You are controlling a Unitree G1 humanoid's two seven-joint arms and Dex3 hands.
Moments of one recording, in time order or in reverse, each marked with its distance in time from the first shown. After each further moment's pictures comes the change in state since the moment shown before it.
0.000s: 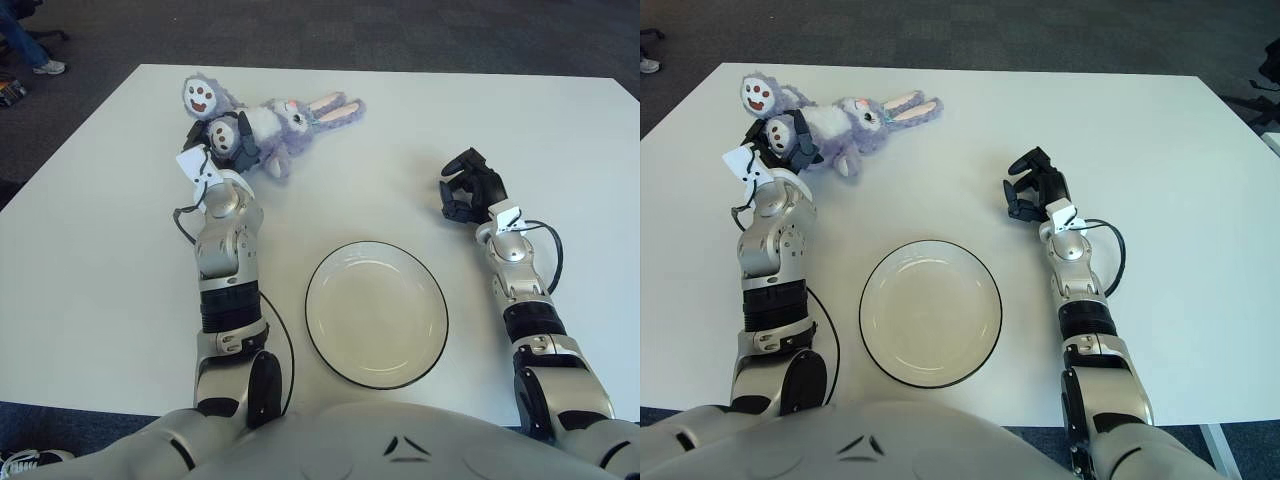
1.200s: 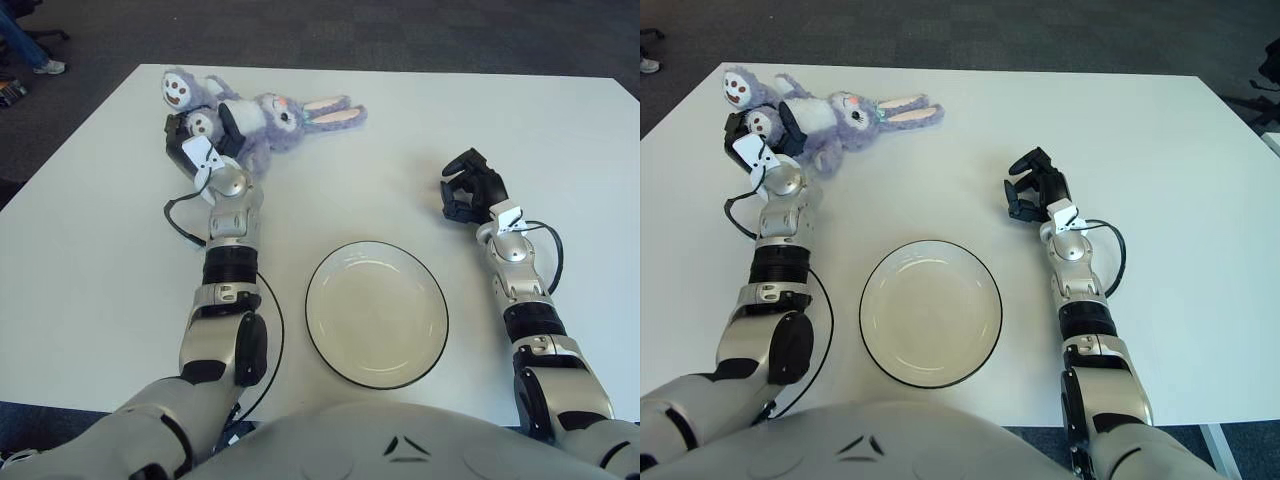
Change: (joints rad) left arm -0.165 0.100 0.022 0.450 0.092 -0.383 0.224; right arm 0.002 0.003 -0.010 -0.001 0.007 -0.009 0.018
